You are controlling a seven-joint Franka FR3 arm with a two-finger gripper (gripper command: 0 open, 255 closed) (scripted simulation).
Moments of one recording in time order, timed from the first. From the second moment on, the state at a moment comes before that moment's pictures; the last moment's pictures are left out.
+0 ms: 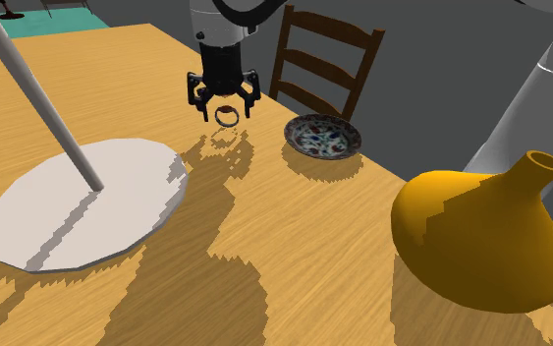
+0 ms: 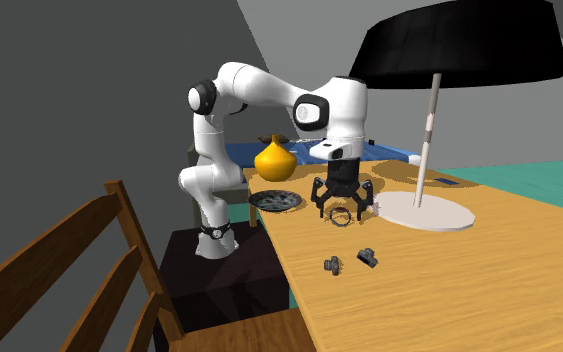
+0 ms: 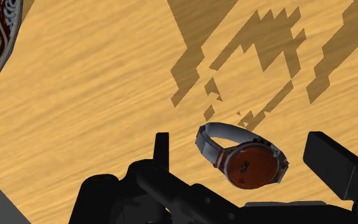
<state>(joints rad) 0.03 0.08 0.51 -1.82 -0.03 1.89 1.06</state>
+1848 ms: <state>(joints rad) 0.04 0.08 0.51 -1.62 -0.03 1.68 1.07</state>
